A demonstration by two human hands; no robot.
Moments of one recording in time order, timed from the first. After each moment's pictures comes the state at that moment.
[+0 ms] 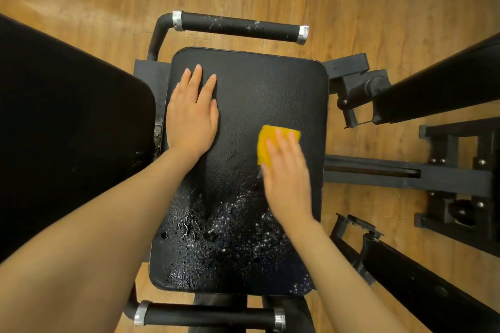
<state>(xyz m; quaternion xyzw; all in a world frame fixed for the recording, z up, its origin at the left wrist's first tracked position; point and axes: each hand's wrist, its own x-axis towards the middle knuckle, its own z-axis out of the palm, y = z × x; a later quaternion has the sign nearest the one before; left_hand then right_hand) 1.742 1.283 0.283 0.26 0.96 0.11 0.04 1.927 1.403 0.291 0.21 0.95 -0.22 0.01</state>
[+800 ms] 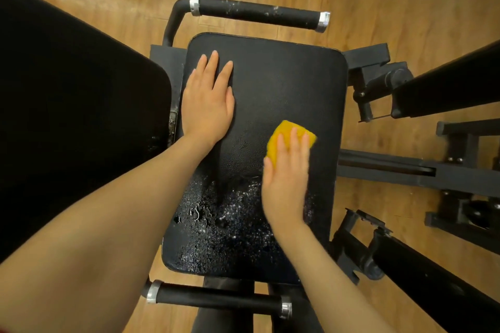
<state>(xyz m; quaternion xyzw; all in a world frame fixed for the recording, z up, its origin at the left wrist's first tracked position) 1.743 1.284 0.284 0.26 0.96 0.10 0.04 1.924 1.358 0.296 0.32 0.91 -0.26 -0.01</state>
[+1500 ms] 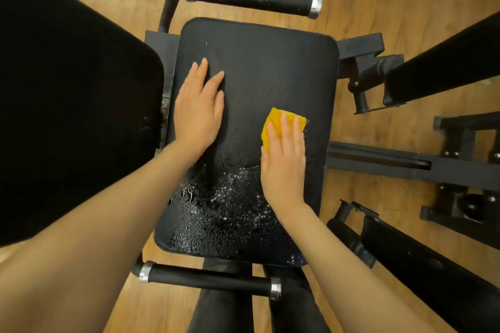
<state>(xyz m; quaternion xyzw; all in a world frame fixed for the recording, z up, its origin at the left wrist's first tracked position) 1.782 1.268 0.296 0.22 0.95 0.19 0.08 1.939 1.379 0.289 0.24 0.95 -0.20 0.01</state>
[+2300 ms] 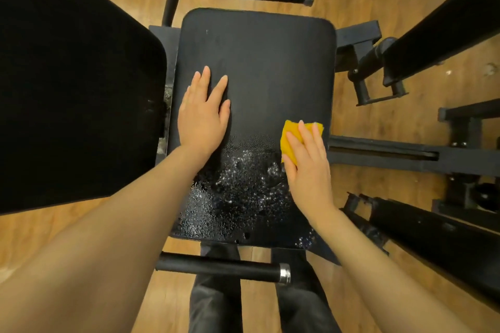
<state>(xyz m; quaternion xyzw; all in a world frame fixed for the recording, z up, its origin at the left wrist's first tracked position) 1.819 1.252 0.284 0.24 0.96 0.12 0.07 1.998 1.396 0.292 0.23 0.93 -0.28 0.01</state>
